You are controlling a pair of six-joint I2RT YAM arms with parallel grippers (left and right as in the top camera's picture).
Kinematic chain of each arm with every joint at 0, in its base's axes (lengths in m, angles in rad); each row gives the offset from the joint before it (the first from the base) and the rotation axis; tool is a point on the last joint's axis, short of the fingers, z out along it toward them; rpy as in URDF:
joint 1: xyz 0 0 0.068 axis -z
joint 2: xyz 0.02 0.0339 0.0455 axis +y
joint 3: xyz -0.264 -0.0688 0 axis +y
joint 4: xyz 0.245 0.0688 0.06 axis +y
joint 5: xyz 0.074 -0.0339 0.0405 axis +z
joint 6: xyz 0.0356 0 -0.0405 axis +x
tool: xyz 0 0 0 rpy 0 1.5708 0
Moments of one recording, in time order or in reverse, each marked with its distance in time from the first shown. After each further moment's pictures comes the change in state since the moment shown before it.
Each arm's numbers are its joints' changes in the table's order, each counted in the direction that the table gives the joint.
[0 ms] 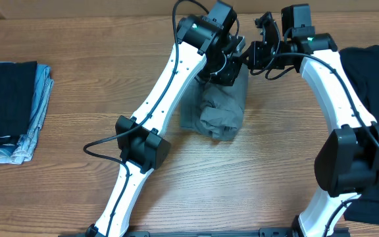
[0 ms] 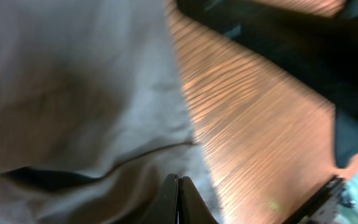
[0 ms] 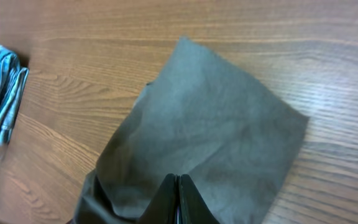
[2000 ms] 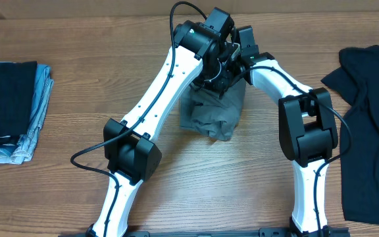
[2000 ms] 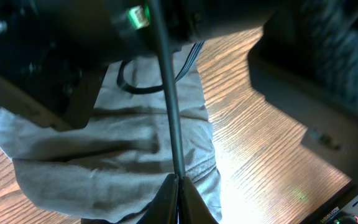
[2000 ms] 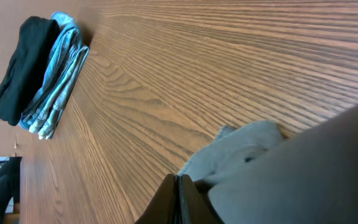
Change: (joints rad) left arm 0.015 -0.187 0.291 -0.095 0.089 0.054; right arm -0.163 0.344 0.011 -0.520 0.270 0.101
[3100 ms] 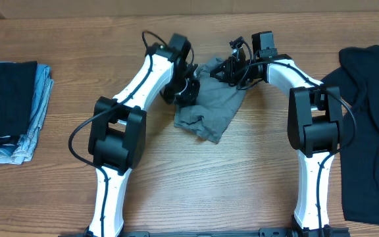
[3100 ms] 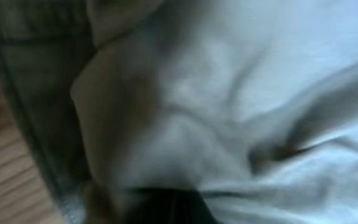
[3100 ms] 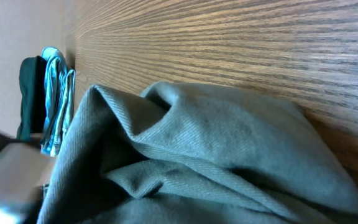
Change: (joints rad) left arm -0.195 0.017 0.516 -0.344 -0.068 -0.008; right arm 0.126 0.093 -0.014 0.092 0.080 0.120
